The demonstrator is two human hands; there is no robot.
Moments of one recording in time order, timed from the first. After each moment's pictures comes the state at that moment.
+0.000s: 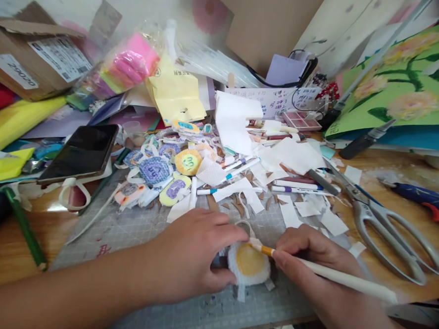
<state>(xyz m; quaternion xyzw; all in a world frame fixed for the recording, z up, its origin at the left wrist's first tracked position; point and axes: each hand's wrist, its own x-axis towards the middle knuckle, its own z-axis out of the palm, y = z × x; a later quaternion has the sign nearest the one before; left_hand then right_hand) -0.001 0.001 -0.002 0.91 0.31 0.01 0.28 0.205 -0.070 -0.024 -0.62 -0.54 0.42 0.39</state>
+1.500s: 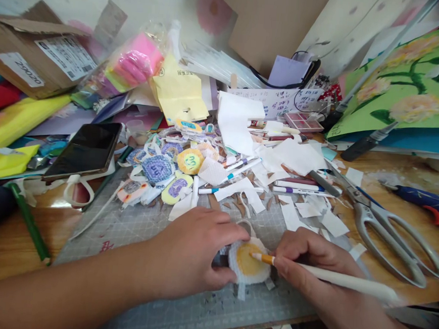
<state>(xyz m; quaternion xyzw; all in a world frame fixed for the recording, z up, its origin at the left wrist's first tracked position) -0.001 0.001 -0.001 0.91 0.32 0.02 0.27 0.214 -0.067 -0.023 -0.58 -0.57 0.46 0.36</state>
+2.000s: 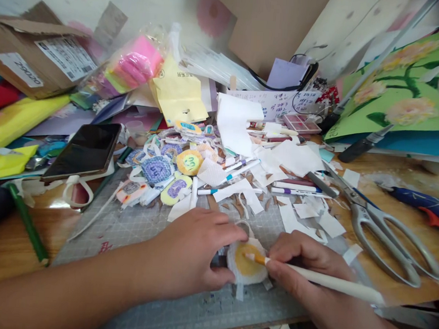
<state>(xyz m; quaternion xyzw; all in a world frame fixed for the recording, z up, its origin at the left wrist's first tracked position) 0.001 0.002 -0.001 0.91 0.32 0.01 0.27 0.206 -0.070 -0.026 -0.59 -0.55 0.44 0.39</state>
